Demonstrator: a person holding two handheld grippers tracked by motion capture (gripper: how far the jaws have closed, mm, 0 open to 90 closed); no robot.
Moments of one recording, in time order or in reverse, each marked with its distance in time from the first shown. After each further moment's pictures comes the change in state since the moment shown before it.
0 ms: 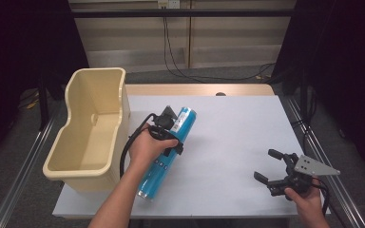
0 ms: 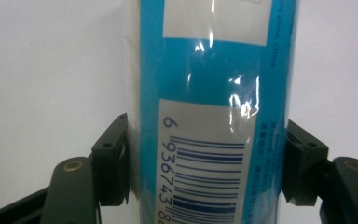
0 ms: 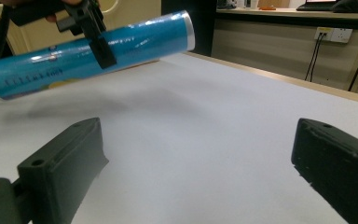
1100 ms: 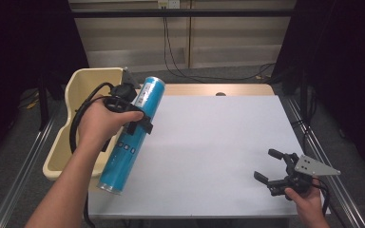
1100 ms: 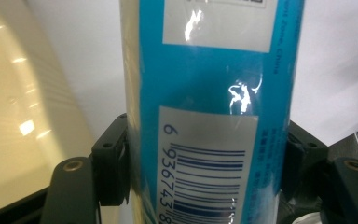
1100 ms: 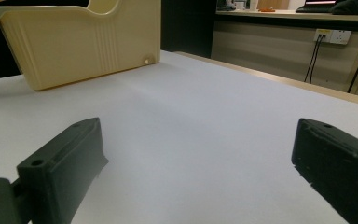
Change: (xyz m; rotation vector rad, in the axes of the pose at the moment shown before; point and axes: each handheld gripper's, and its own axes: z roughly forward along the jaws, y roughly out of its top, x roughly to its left) left arm 0.024 -0.012 -0.146 -0.018 0.064 -0.124; right arm 0.000 0.001 0.000 -0.006 -0.002 0.001
